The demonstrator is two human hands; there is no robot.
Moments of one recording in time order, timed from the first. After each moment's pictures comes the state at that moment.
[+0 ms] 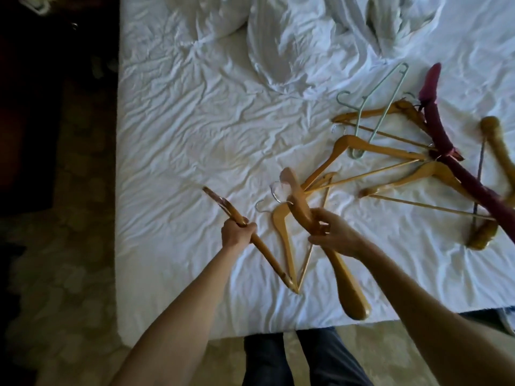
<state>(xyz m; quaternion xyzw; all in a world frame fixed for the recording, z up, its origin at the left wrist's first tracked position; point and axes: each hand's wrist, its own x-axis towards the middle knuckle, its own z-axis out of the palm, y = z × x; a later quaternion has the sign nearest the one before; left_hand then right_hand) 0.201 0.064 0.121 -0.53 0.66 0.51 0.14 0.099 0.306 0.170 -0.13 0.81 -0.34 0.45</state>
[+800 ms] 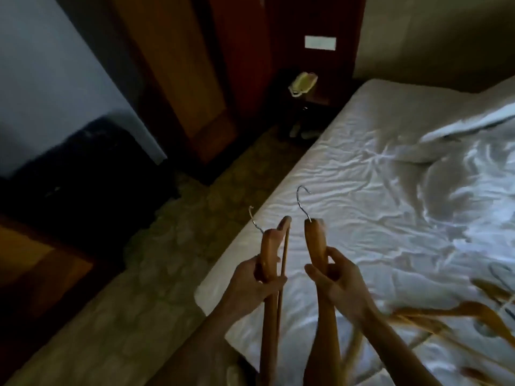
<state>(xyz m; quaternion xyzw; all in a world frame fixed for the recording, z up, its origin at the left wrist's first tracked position) 0.397 0.045 0.392 -0.51 0.65 0.54 -0.13 0.209 0.140 0.389 -0.39 0.71 -0.42 0.41</state>
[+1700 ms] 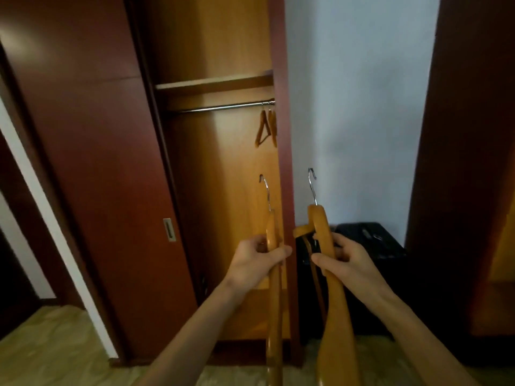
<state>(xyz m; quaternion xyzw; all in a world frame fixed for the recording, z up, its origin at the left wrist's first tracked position) 1.097 -0.127 0.680 -0.66 0.47 0.26 -0.52 0.914 -0.218 0.659 -0.70 0.28 -0.38 0.54</state>
